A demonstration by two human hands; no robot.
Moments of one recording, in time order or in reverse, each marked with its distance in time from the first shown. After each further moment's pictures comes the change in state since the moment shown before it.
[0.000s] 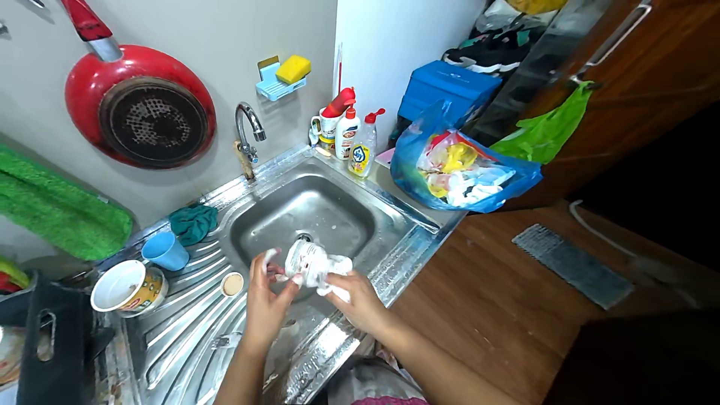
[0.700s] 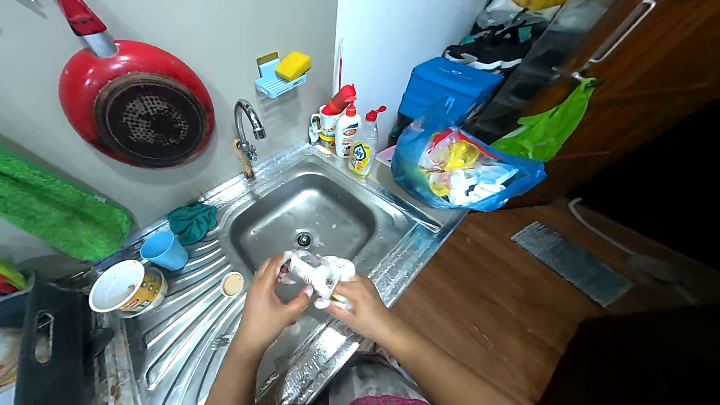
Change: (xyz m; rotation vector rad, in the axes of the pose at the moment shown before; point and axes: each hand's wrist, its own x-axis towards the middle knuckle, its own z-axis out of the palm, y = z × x) left_hand 0.005 0.012 -0.009 0.224 -0.114 0.125; right_hand -0.004 -0.006 -0.003 -0.102 0.059 -0.171
